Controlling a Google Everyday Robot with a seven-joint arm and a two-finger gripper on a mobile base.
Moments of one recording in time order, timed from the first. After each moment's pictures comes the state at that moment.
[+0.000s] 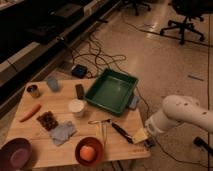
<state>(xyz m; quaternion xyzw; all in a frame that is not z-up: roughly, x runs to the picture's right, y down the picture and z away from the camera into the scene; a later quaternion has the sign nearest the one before) 0.180 0.223 0.685 -0.37 0.05 0.52 0.77</state>
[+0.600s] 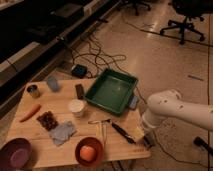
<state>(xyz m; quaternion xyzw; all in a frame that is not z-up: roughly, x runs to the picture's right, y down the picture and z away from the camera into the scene) 0.176 0.215 0.725 -0.34 0.10 0.43 0.83</state>
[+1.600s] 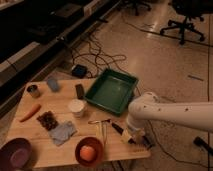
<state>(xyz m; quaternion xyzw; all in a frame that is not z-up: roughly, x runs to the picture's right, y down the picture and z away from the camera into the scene) 0.117 0.238 0.755 -0.35 0.07 0.34 0.87</state>
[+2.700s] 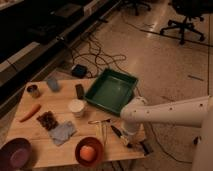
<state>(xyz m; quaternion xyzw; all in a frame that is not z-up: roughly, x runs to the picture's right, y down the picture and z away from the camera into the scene) 0.112 0.273 0.774 -0.36 0.12 0.33 0.86</state>
